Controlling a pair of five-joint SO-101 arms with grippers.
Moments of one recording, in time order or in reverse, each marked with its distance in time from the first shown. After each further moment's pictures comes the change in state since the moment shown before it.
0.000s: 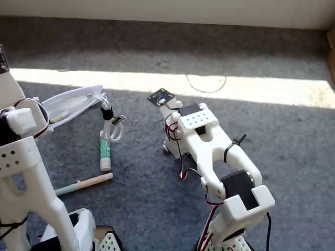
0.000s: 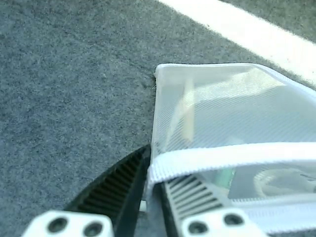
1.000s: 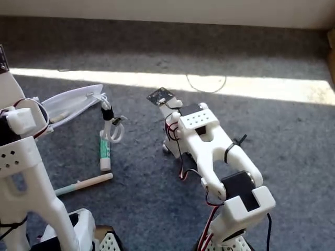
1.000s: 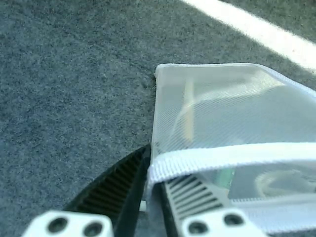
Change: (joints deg) left arm 0.0 0.0 0.0 0.0 0.0; right arm 0.0 -0.6 0.0 0.0 0.0
